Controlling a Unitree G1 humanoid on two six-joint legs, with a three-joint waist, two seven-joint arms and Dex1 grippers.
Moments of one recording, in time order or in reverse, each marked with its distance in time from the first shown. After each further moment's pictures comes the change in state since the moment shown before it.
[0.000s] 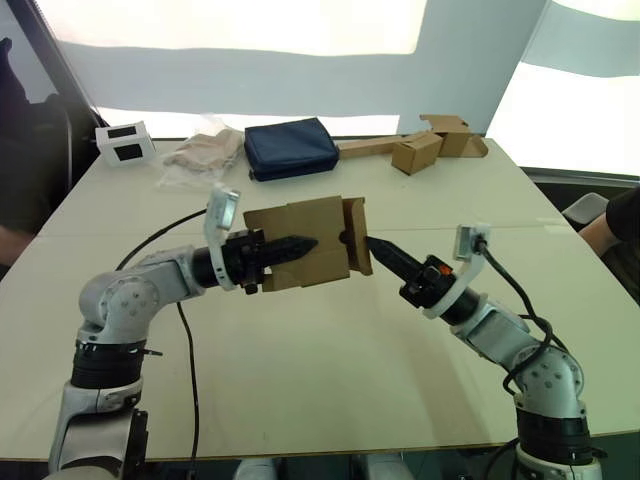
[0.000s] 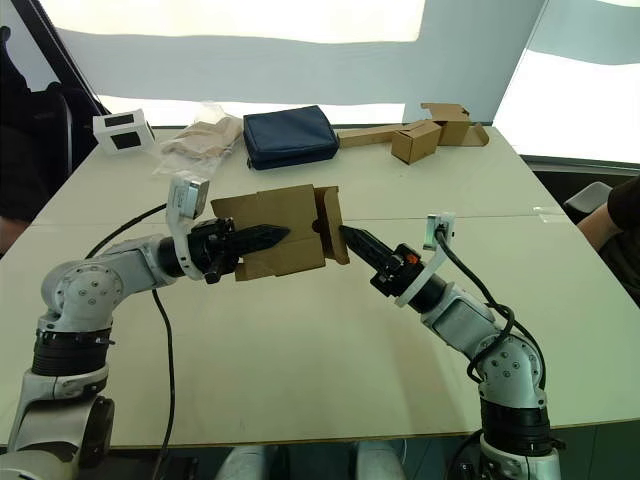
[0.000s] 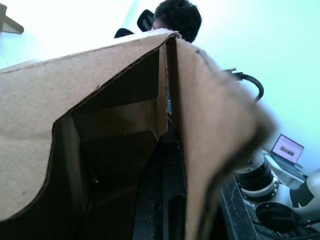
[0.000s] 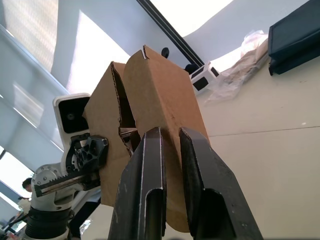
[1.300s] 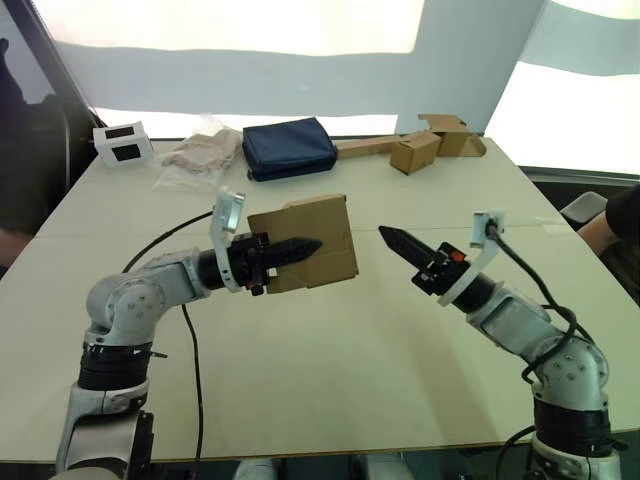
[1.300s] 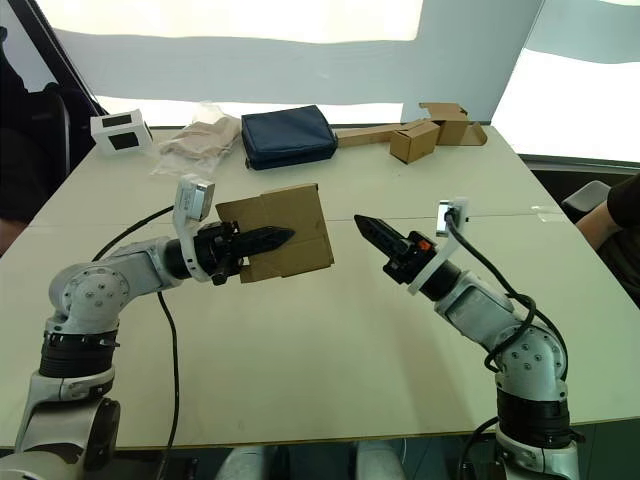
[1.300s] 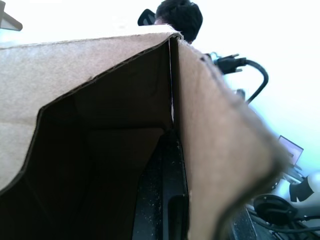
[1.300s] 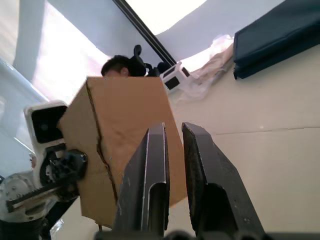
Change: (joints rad) left arm 0.006 -0.028 -0.005 -0.007 0.009 0.001 0.017; right arm -0.044 -0.063 -0.007 -0.023 0.069 0.043 -0.181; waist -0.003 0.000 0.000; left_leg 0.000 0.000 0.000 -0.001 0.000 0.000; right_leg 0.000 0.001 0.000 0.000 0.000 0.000
